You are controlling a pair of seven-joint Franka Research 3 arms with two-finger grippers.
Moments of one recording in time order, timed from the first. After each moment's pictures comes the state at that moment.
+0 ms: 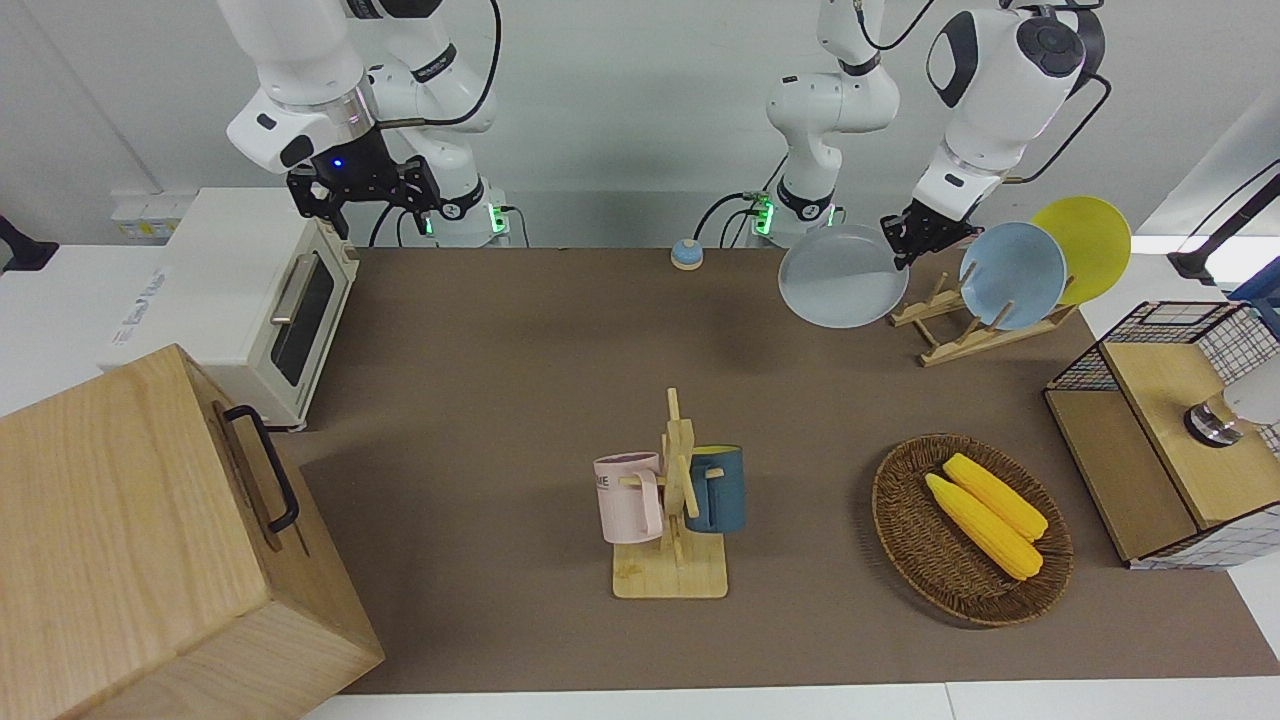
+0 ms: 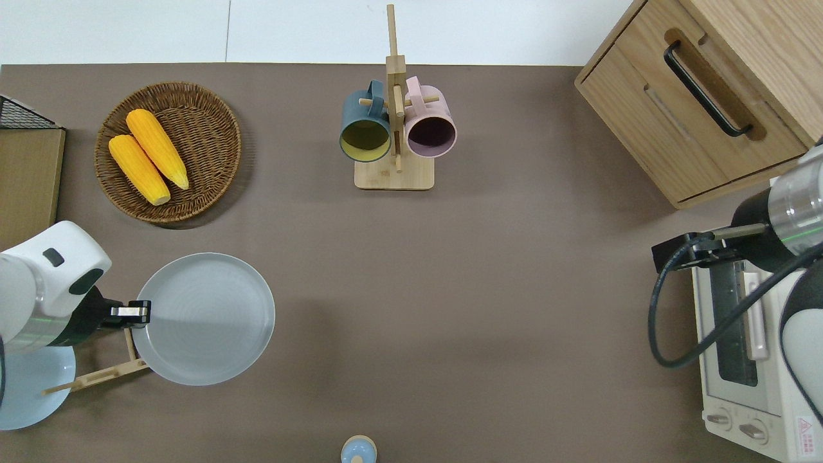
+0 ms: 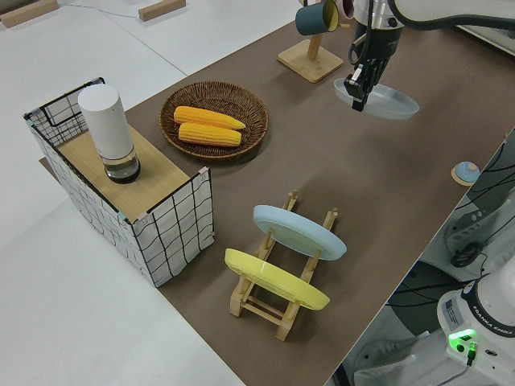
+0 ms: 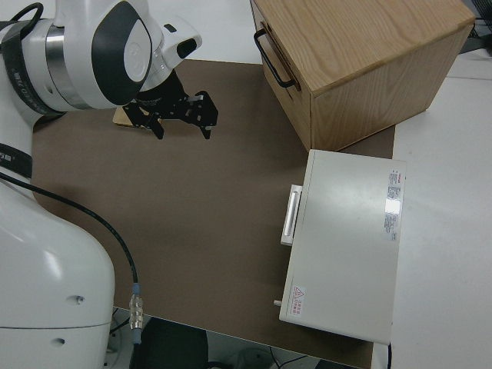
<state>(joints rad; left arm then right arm) -0.03 -0.24 0.00 -2.04 0.02 1.67 -0.05 -0.26 0.02 0.38 -1.48 -0.03 1.38 0.04</state>
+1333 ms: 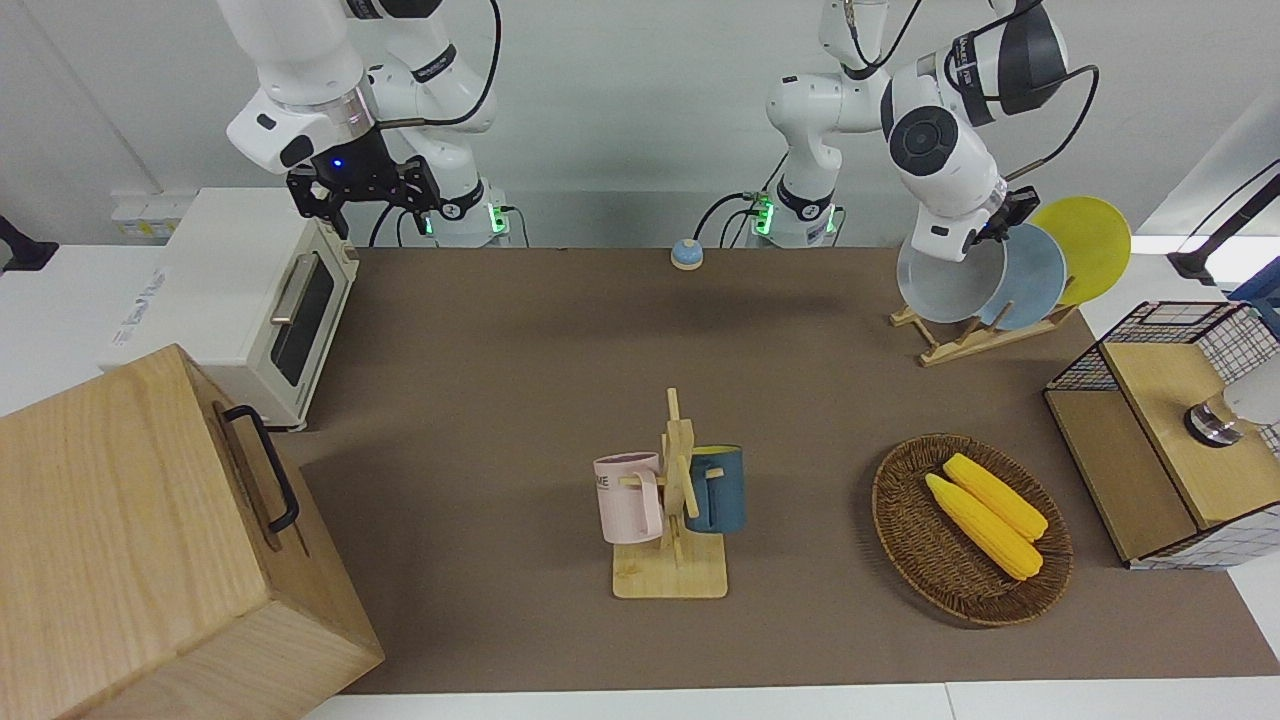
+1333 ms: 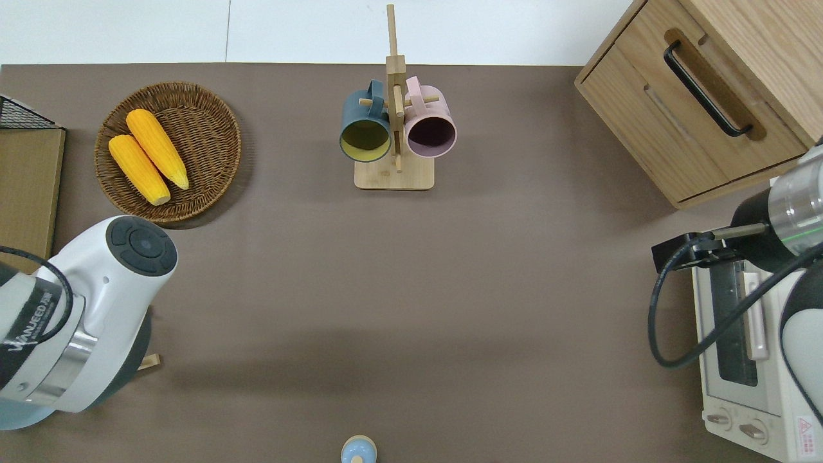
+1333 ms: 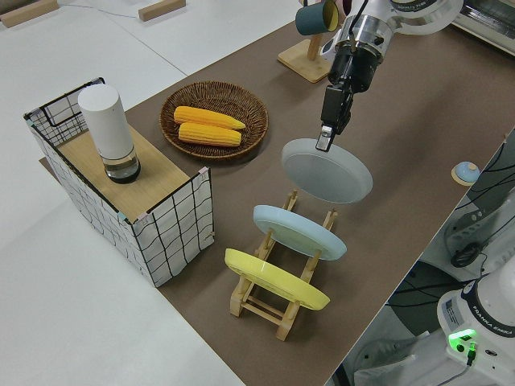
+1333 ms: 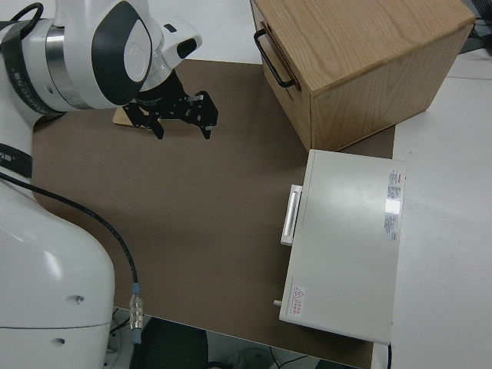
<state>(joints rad) -0.04 -0.09 -0.13 -2.10 0.86 1.43 -0.41 -0.26 0.02 0.38 -1.48 -0.03 1.38 0.04</state>
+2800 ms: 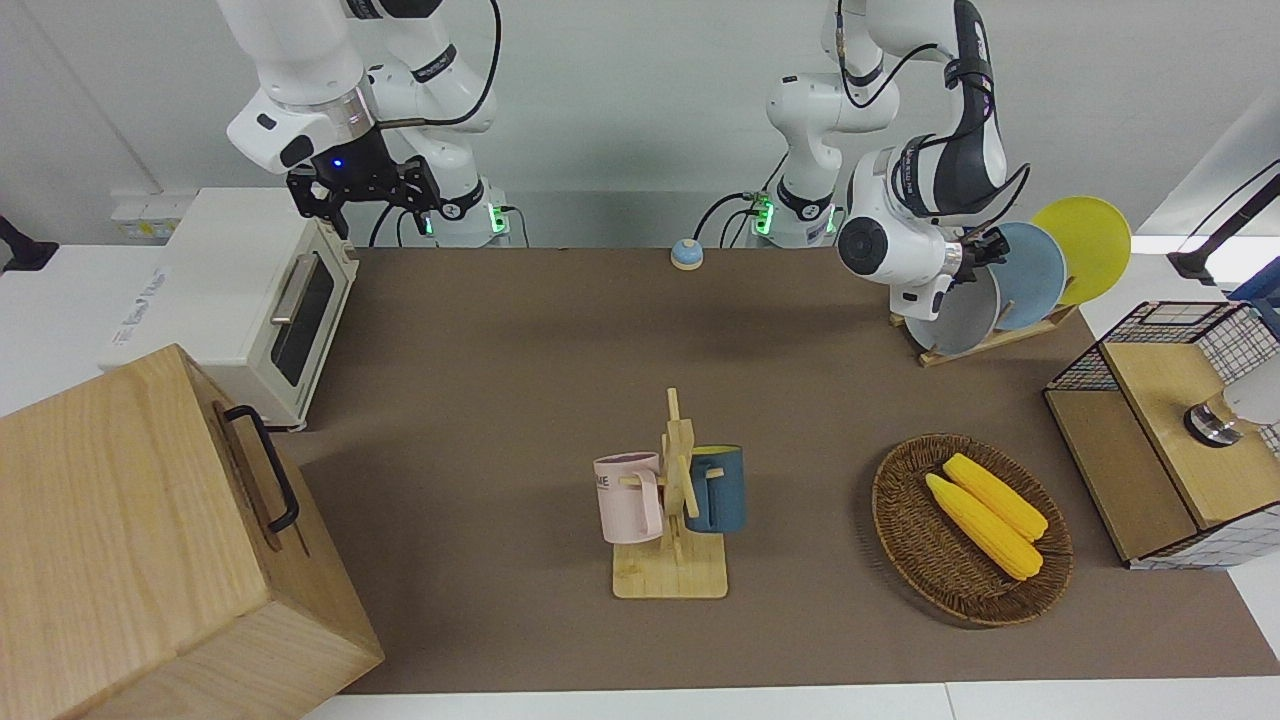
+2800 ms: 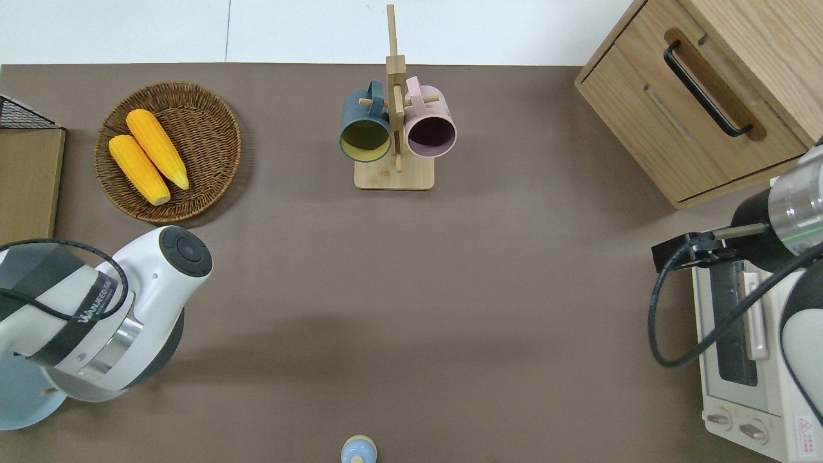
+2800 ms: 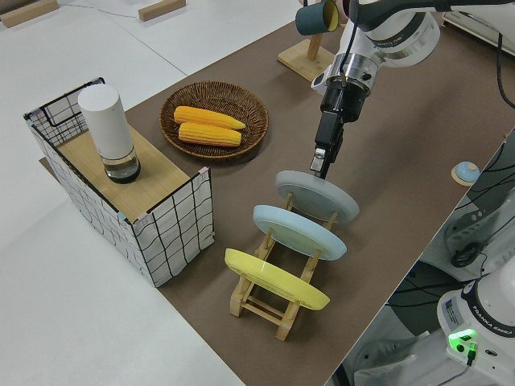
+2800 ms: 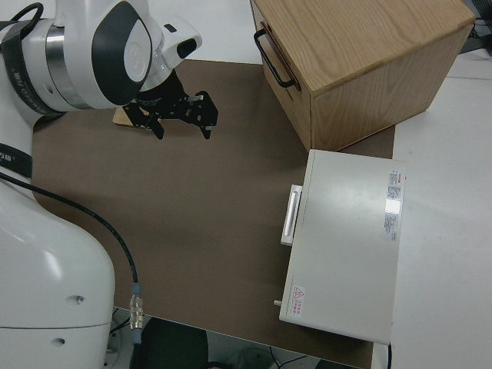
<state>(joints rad) -0.04 0.00 -0.13 -2.17 0.87 1.48 -0.57 -0.26 0.02 0.38 -1.48 -0.03 1.38 0.04</state>
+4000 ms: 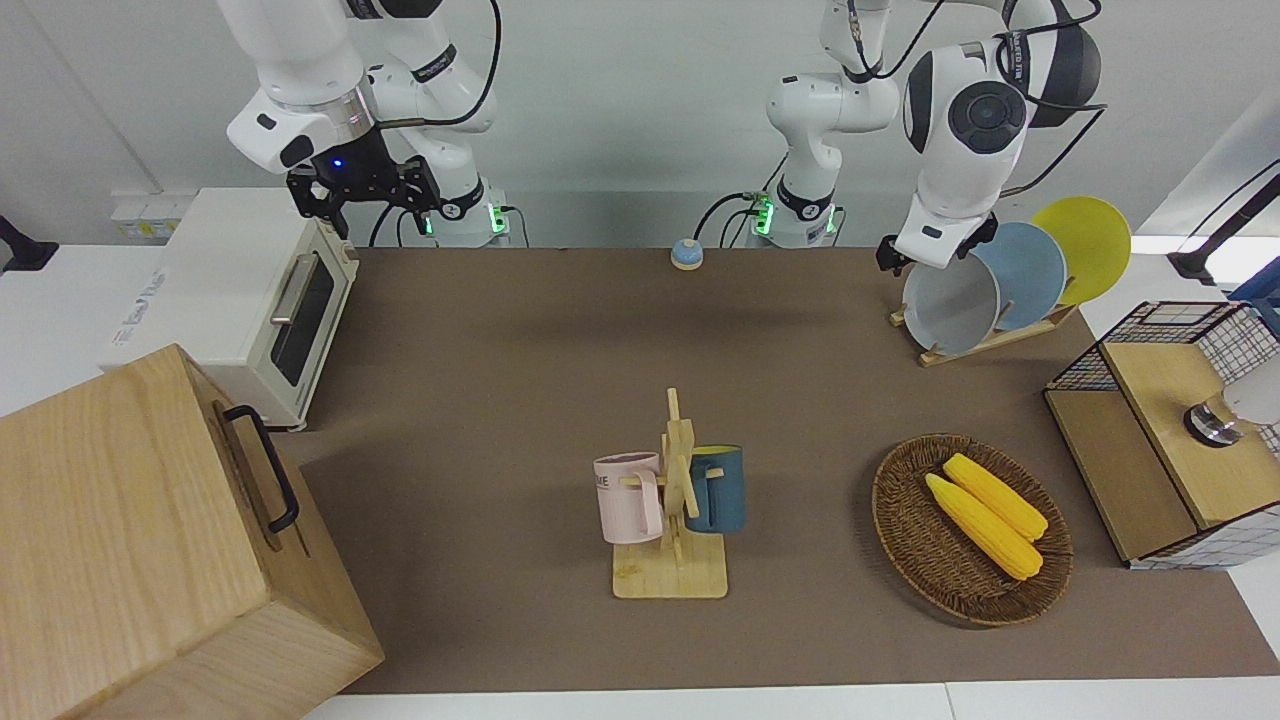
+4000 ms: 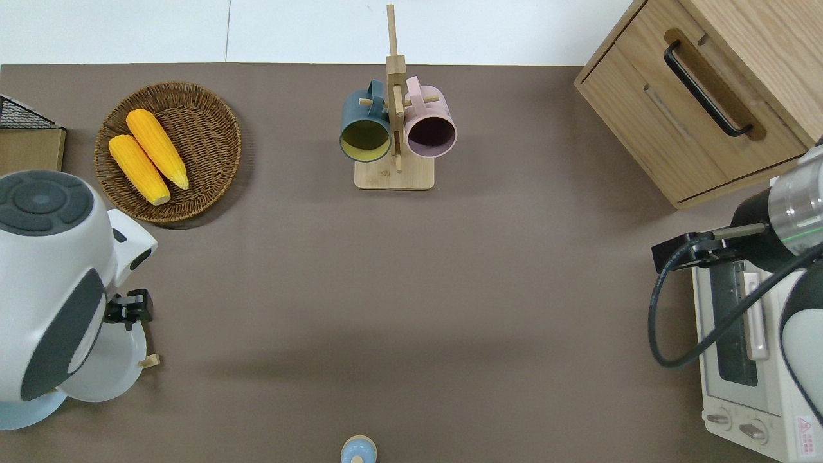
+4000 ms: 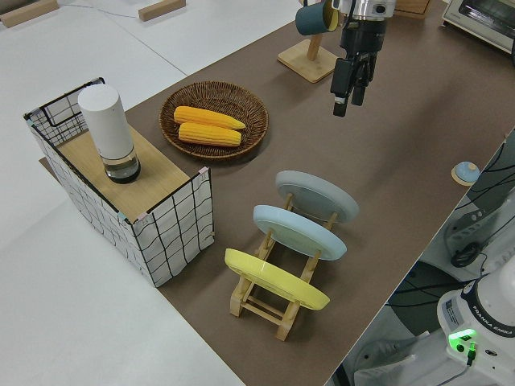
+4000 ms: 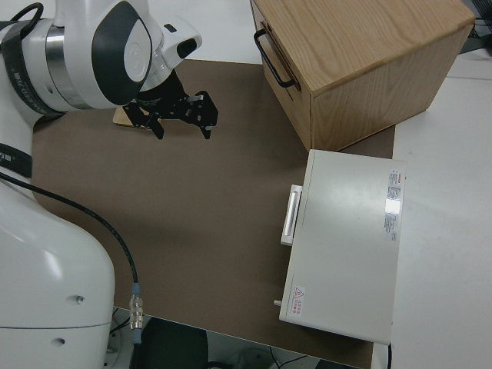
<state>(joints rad) -0.03 -0.07 -0.09 -1.87 0.22 1.50 -0.22 -0.26 0.02 0.38 -1.48 -0.03 1.38 0.04</state>
